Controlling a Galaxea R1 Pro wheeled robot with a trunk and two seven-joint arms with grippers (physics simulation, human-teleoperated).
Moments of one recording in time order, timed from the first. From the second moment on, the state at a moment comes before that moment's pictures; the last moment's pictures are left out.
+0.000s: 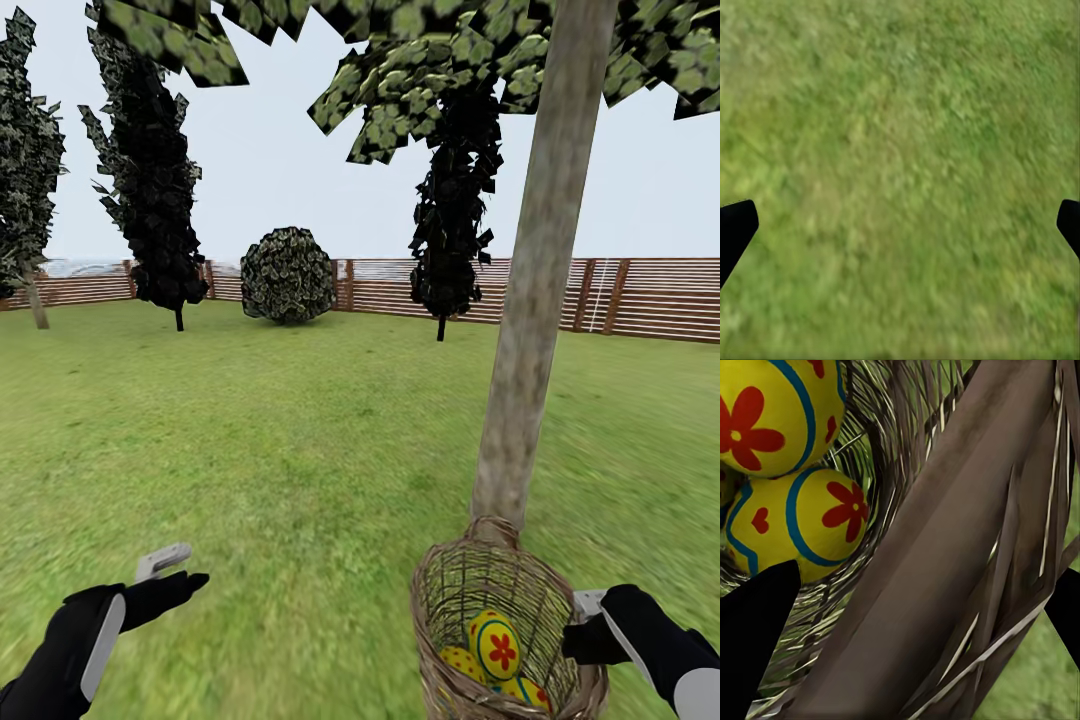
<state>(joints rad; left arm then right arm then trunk) -0.35 0.13 0.33 -1.09 0.12 0.78 -0.22 -0.57 -0.34 0.06 -0.50 0.08 0.74 0.32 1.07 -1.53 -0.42</state>
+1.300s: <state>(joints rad) -0.35 0.13 0.33 -1.03 0.11 0.78 -0.21 -0.57 -0.33 0.07 -0.50 0.08 0.74 0.32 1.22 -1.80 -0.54</state>
